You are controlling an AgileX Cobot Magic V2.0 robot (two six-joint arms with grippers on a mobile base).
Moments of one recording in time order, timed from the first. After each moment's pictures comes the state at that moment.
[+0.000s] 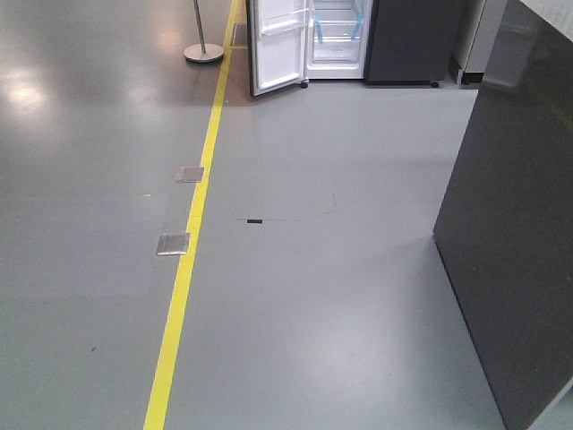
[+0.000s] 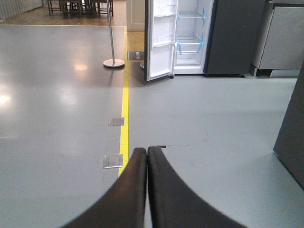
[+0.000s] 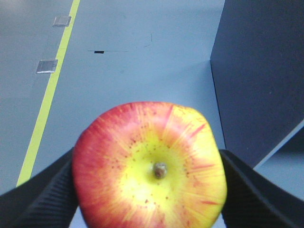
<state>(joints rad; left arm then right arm) -0.06 -0.01 0.03 0.13 0.24 -0.24 -0.18 0.66 -0.67 0.24 0.77 -0.21</state>
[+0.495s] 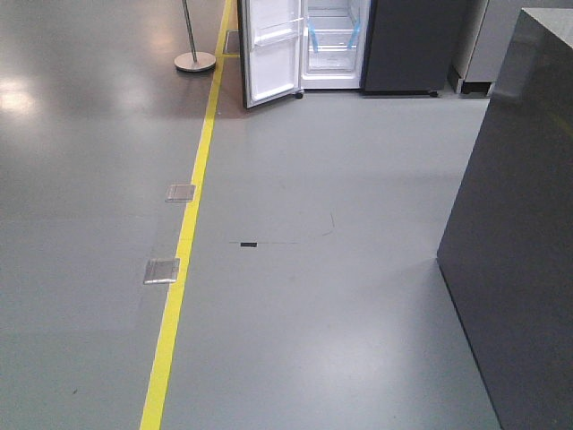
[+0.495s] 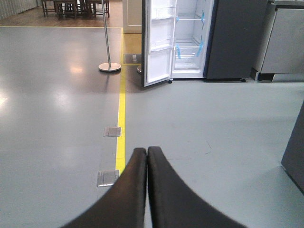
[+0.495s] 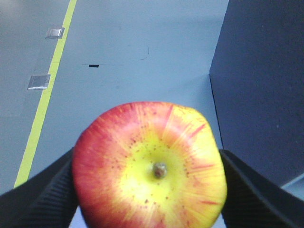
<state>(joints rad) -0.06 -0.01 0.03 0.13 0.24 -0.24 -0.18 0.66 -0.67 0.24 0.77 -0.21</state>
